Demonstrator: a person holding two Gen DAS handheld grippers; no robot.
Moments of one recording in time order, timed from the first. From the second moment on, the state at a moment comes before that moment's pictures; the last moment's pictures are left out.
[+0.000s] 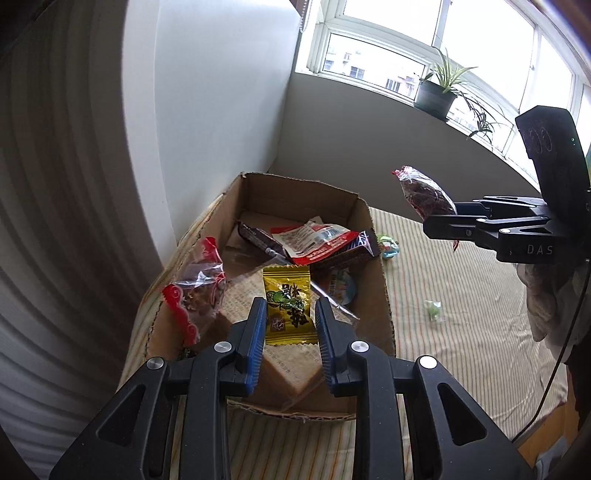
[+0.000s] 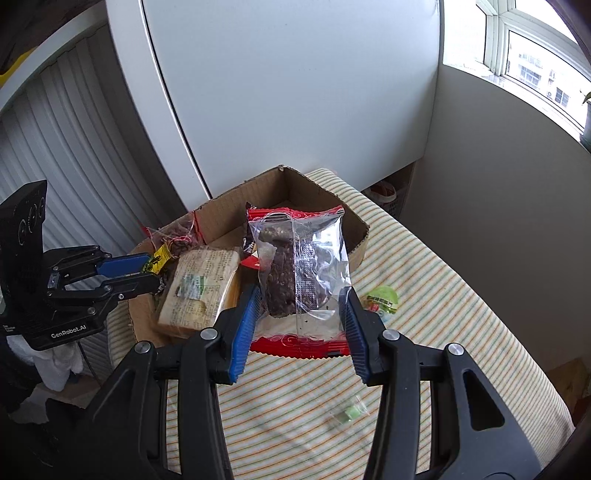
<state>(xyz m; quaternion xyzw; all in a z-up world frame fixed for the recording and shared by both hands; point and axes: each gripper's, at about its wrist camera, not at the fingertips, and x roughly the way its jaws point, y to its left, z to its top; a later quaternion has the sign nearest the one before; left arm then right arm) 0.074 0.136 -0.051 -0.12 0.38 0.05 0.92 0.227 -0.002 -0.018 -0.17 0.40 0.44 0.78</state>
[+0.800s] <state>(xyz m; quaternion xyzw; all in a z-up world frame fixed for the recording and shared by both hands) 0.066 0.157 -0.048 -0.15 0.37 0.06 0.92 0.235 0.015 -0.014 -0.15 0.40 0.43 0.79</state>
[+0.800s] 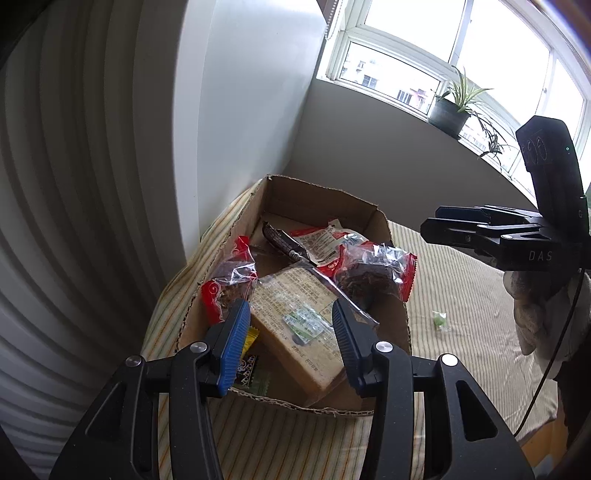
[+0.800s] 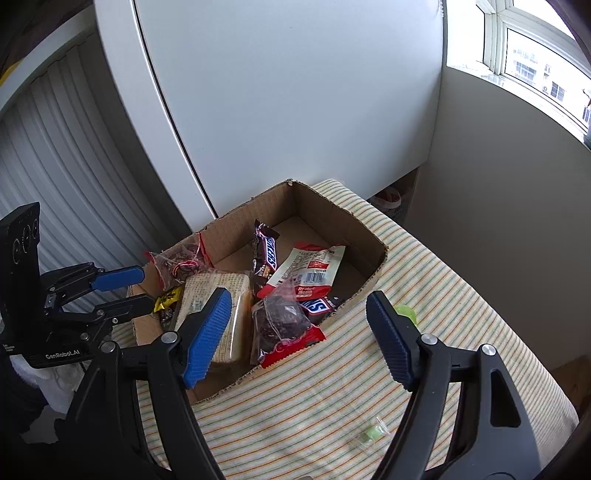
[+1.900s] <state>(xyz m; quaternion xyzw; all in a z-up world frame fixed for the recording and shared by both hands) 0.087 0.019 -0.040 -0.07 0.38 -0.05 0.92 0.255 -0.141 -0.054 -0.09 0.45 0.36 0.81</state>
